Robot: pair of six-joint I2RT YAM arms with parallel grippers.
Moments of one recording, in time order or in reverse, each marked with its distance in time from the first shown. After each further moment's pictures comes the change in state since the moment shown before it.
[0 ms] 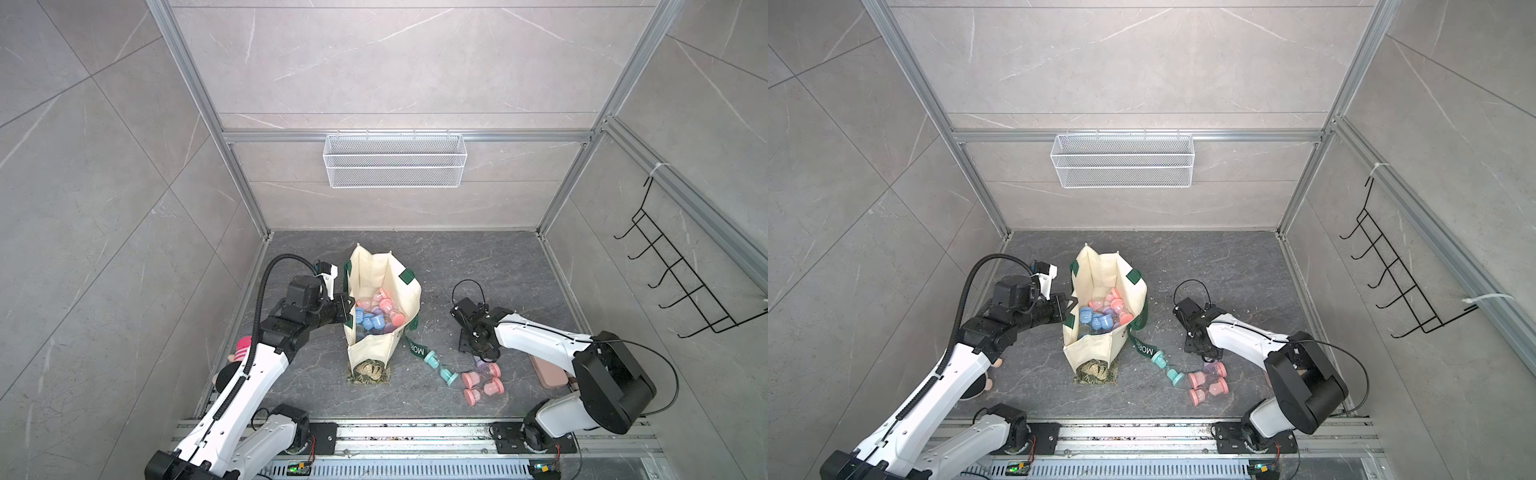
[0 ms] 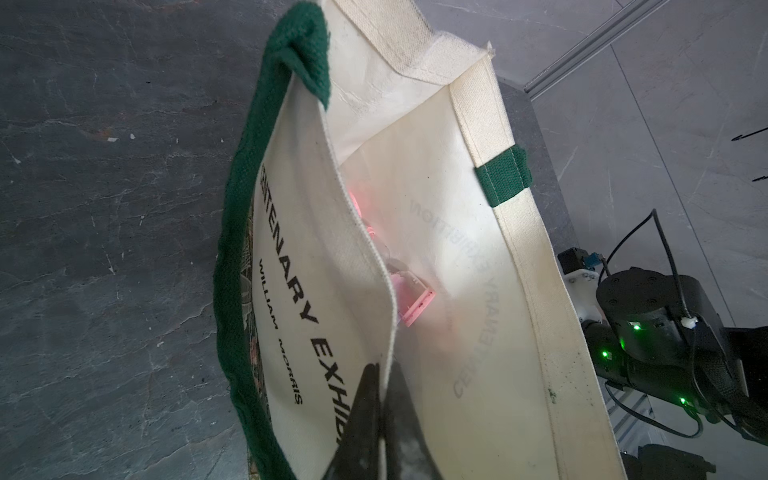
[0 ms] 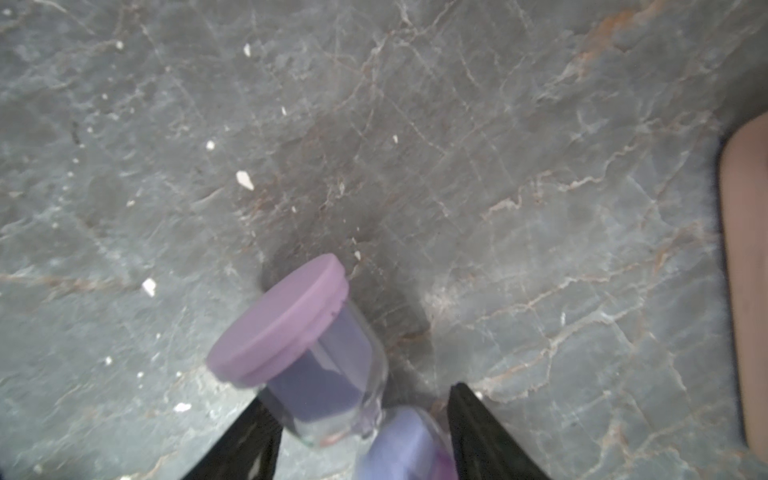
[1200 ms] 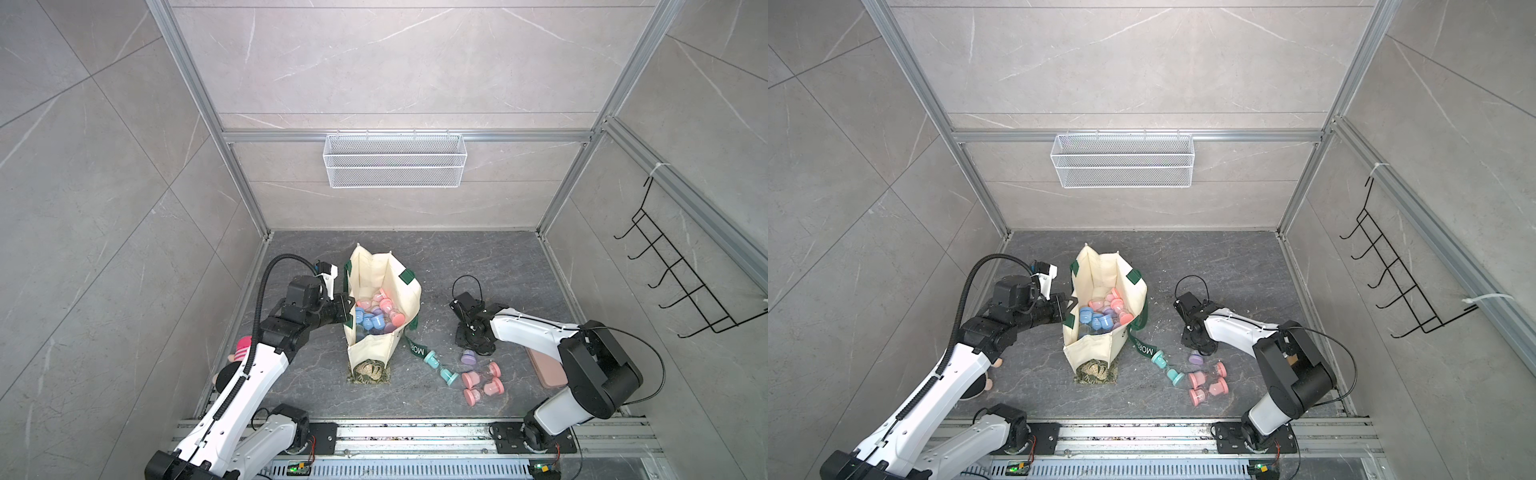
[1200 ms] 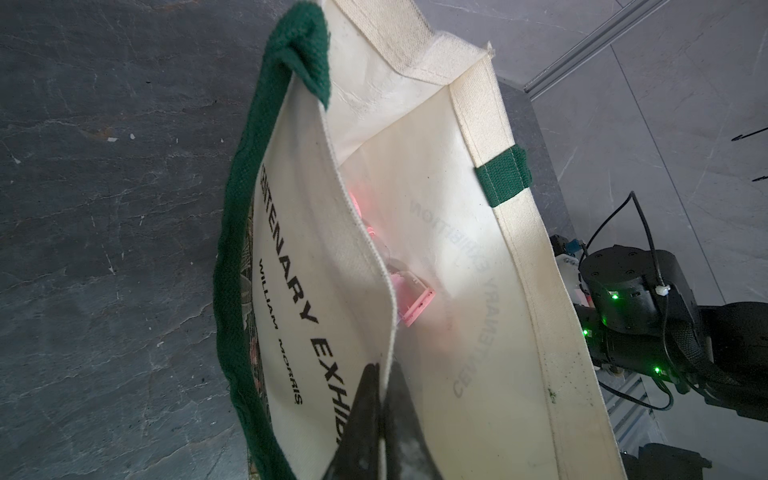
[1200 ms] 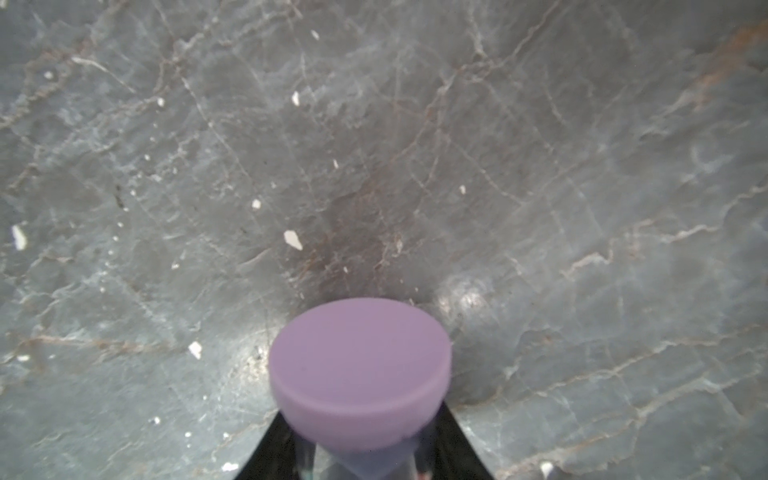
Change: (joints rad) left arm 0.000 0.000 0.000 0.000 0.000 0.000; right arm -0.038 0.076 0.027 0.093 -0.074 -0.014
